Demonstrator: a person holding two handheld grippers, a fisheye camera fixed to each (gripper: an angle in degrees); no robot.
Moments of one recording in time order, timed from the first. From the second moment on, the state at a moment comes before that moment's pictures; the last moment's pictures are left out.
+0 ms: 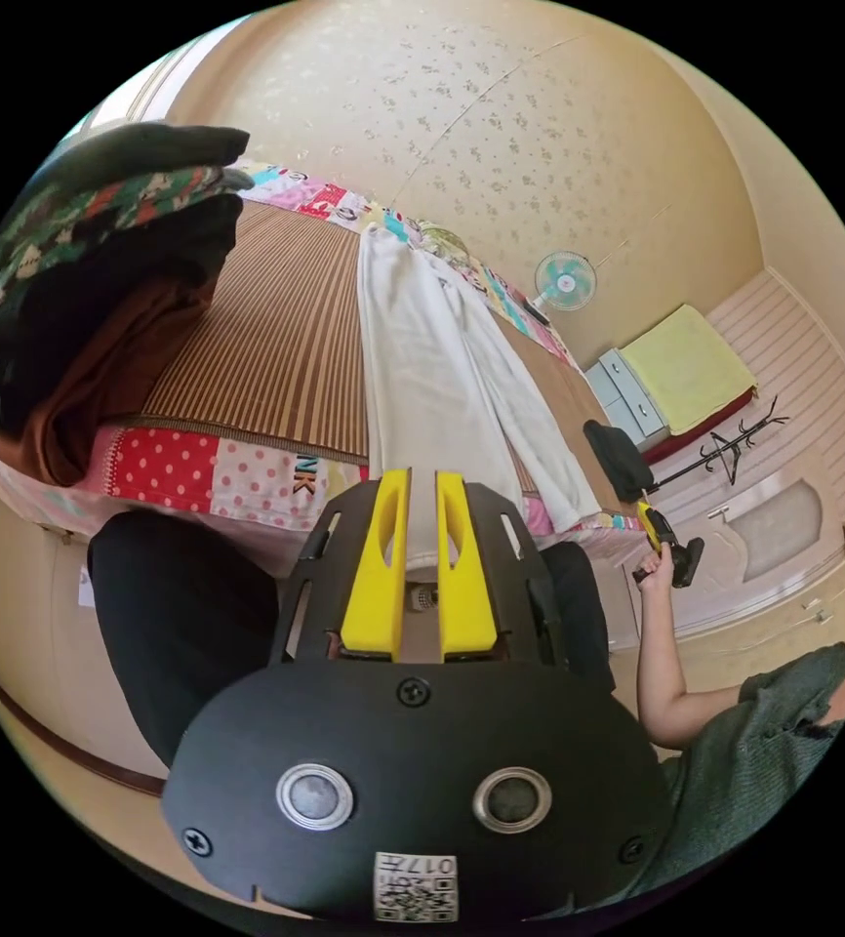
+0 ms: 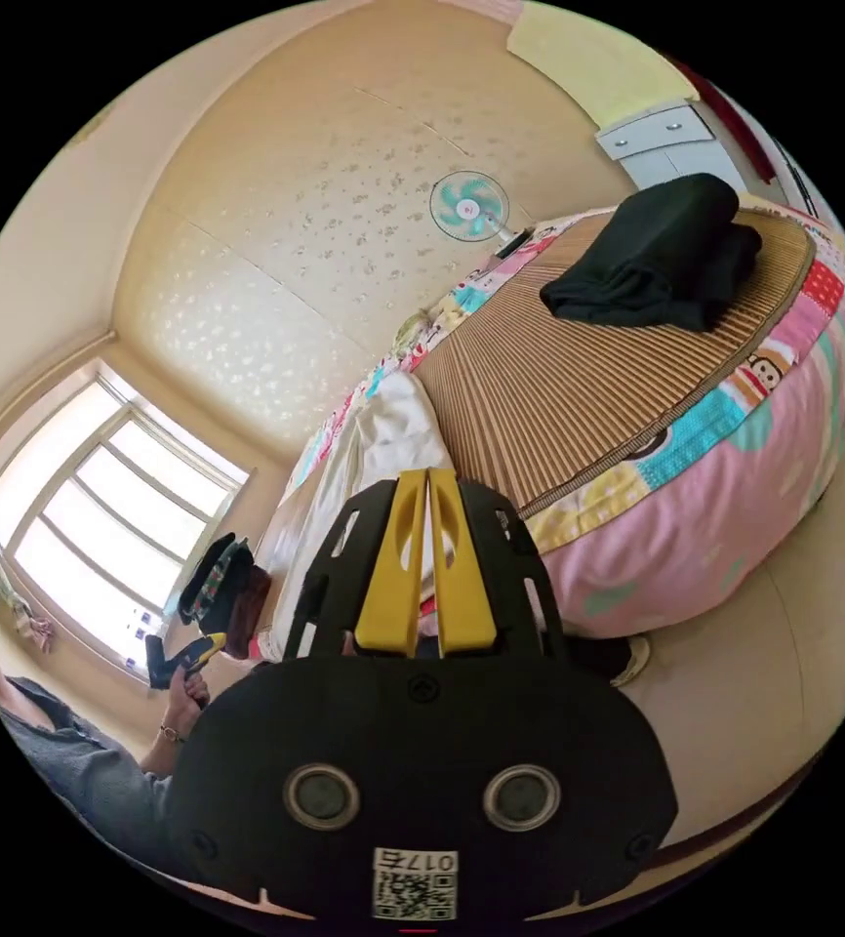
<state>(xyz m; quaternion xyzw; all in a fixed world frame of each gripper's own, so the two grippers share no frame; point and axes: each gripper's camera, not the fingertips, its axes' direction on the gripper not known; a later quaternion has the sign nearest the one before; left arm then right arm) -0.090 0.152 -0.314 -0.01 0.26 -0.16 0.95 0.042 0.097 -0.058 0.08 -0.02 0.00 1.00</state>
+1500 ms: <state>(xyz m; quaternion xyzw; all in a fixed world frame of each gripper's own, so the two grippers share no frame) -0.137 0.203 -0.316 -0.03 0.24 -0.24 0.94 -0.043 0.229 0.098 -0.14 -0.16 -0.10 0.97</state>
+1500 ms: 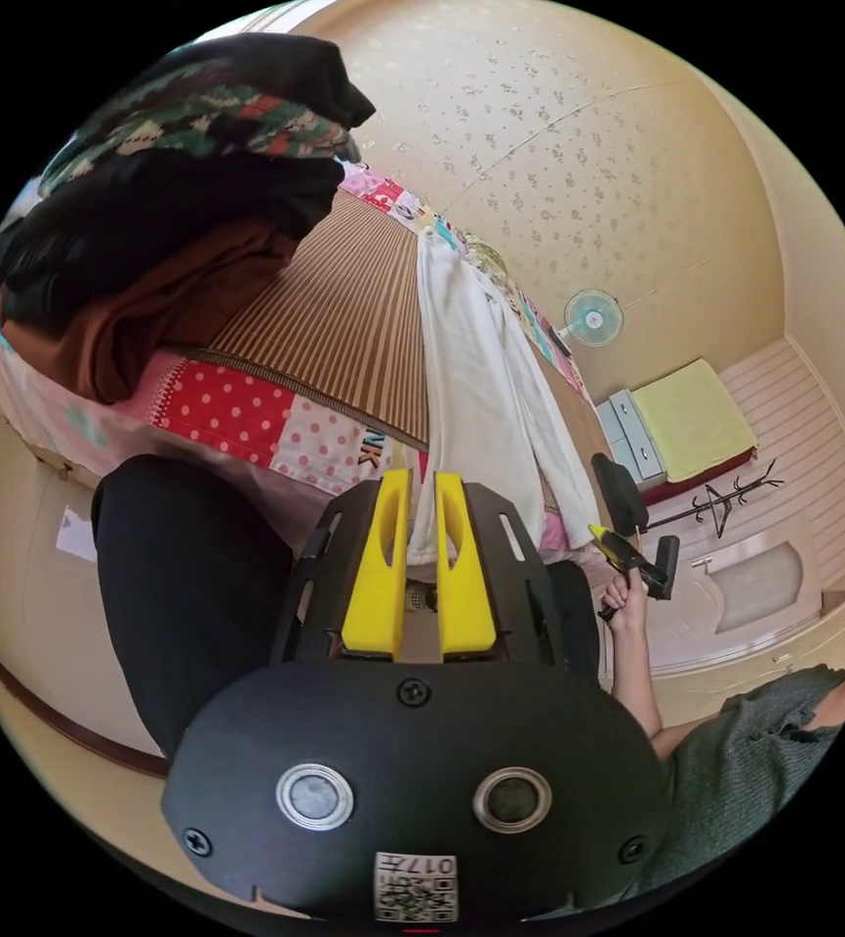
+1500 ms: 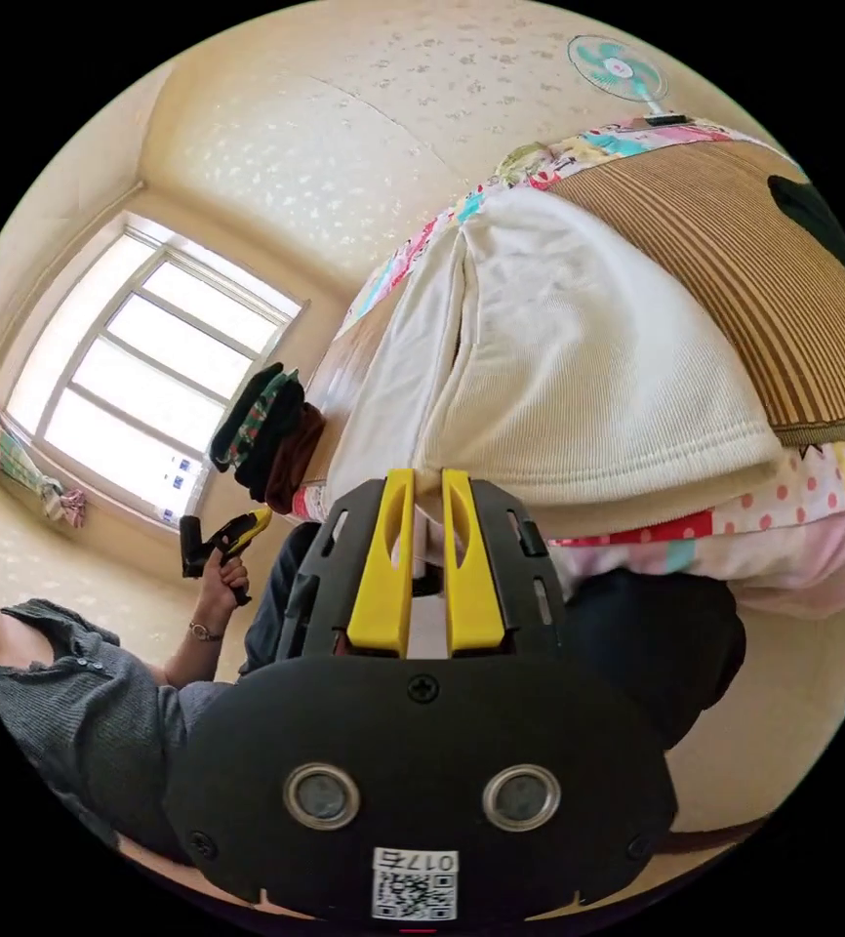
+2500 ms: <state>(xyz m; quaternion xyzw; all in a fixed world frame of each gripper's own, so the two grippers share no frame) -0.087 0.182 -0.315 -0.03 0.20 -0.19 0.96 0.092 0.155 0.074 -0.01 0.03 0.10 0.99</state>
